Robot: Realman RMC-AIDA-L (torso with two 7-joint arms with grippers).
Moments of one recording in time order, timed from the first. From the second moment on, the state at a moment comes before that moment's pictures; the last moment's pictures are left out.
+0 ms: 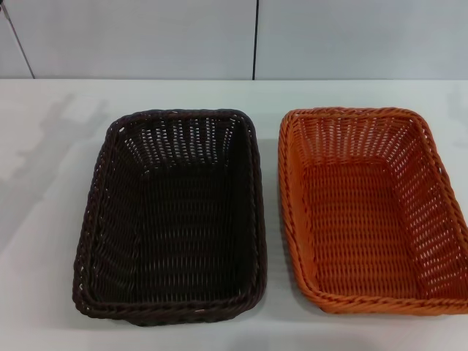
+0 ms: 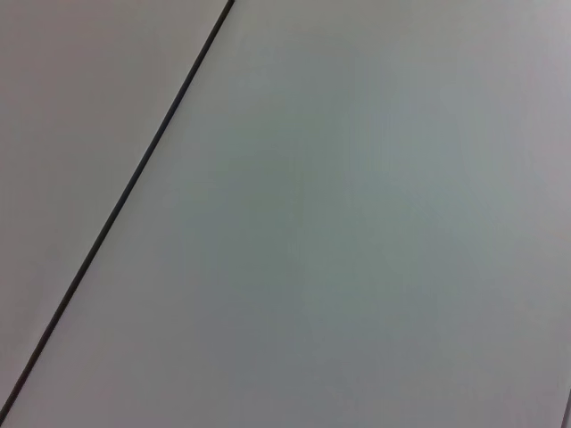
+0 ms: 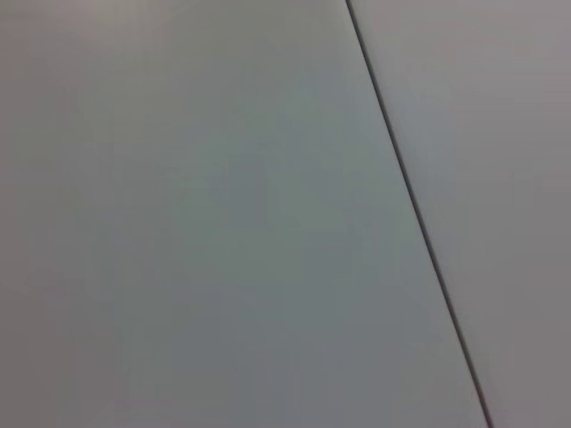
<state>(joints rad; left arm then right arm) -0.50 -2.06 -2.47 -0.54 0.98 -1.16 1.96 0.75 2.07 -0.27 -0.11 -0.78 -1.23 0.35</state>
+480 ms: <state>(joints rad) -0.49 -2.06 -2.47 -0.52 0.97 -1.17 1.95 0.78 2.07 -0.27 -0.12 -0.77 -1.16 0.35</state>
